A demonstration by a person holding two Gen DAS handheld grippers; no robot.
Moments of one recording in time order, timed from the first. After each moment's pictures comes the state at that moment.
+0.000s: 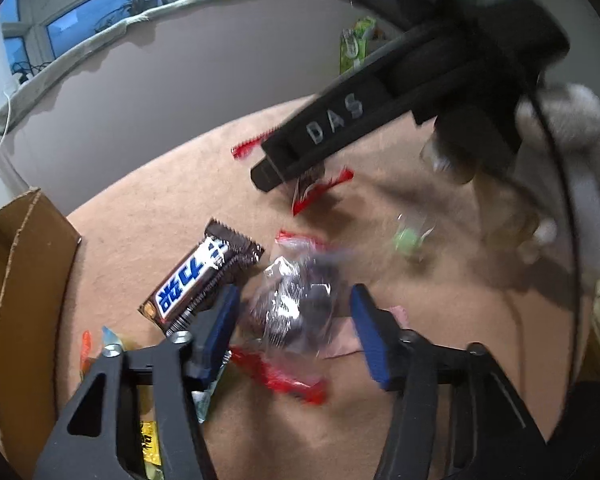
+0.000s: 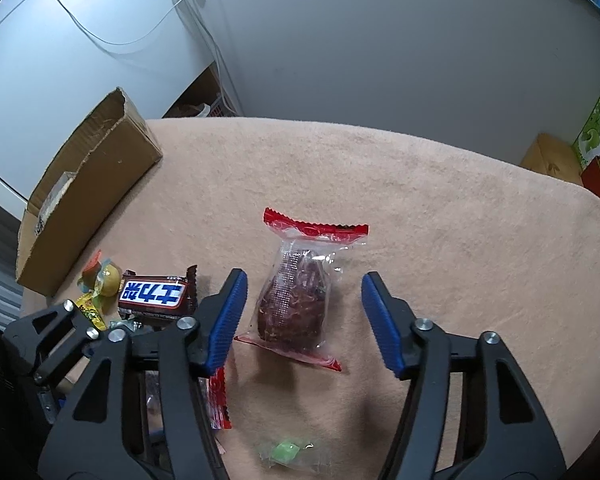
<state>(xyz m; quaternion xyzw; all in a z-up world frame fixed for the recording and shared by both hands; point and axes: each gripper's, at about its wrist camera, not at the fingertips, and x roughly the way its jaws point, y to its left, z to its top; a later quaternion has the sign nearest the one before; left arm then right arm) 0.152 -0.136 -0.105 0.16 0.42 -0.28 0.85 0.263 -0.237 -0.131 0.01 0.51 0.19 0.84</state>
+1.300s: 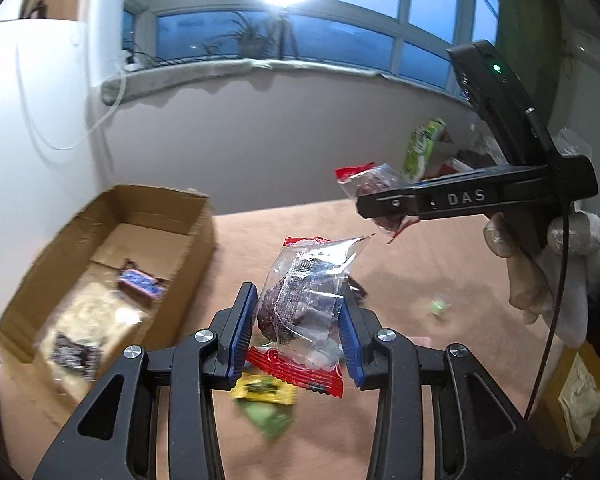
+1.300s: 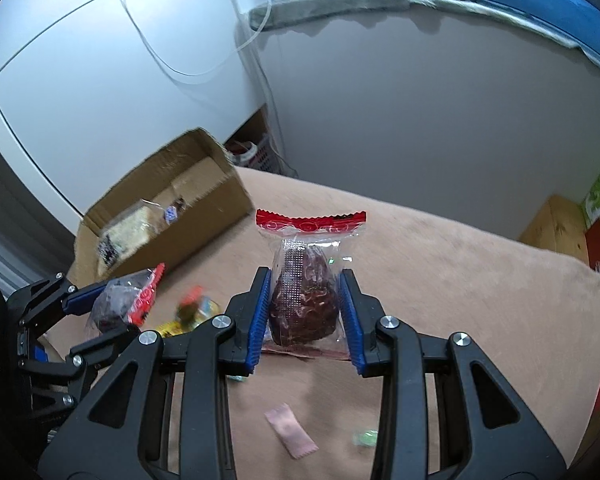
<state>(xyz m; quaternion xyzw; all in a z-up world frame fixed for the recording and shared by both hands) 0.117 -0.021 -0.015 0.02 0.35 -0.19 0.92 0.228 -0.189 -0.045 -0.01 0.43 0.23 0.87</state>
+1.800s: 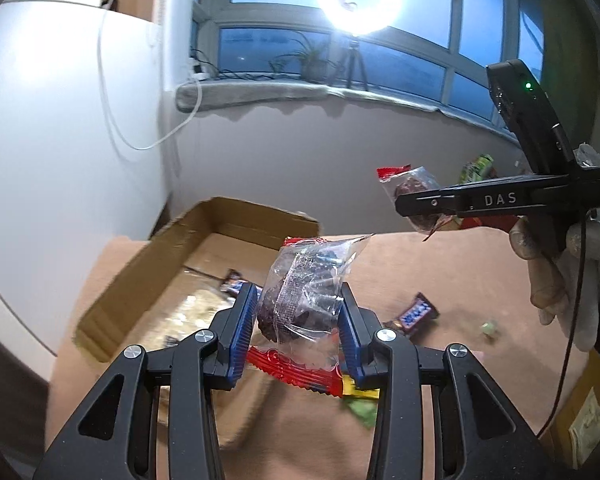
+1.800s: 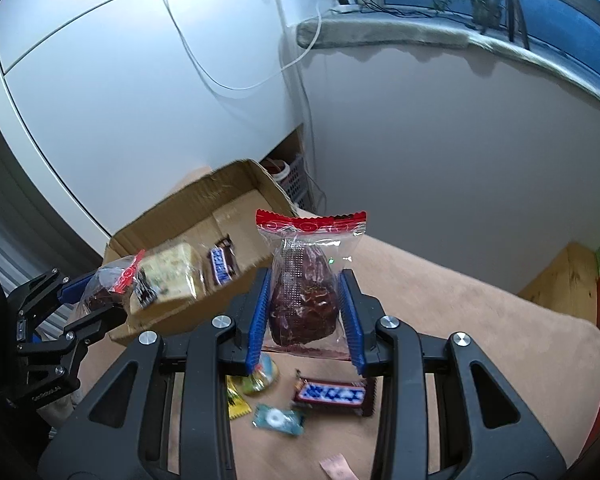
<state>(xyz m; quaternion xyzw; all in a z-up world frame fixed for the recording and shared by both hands) 0.120 0.060 0.006 -0.01 0.32 -0.11 0.94 0.248 -0.115 -0.014 -0.04 0.41 0.27 0.87</state>
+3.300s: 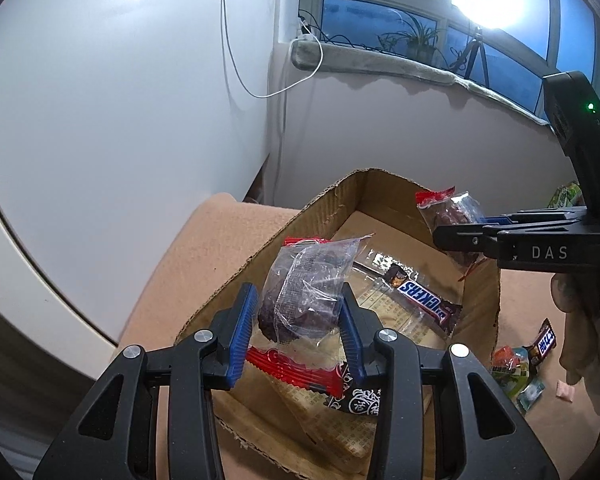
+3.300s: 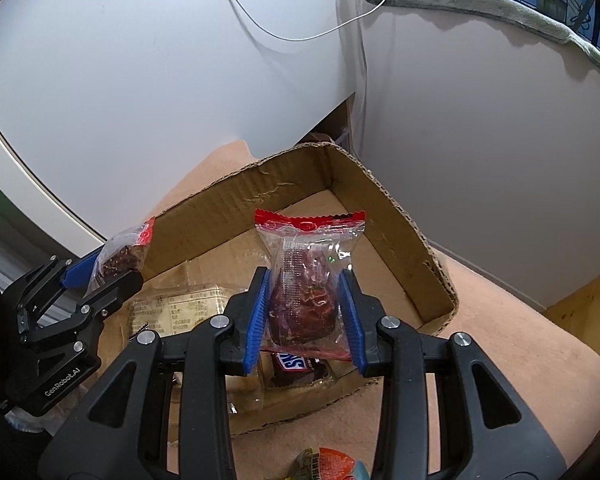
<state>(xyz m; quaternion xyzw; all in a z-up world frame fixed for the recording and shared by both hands) 0.181 0.152 -0.039 -0.05 0.37 0.04 0.93 0.306 0.013 -0.070 -0.07 0.45 0.31 0.83</state>
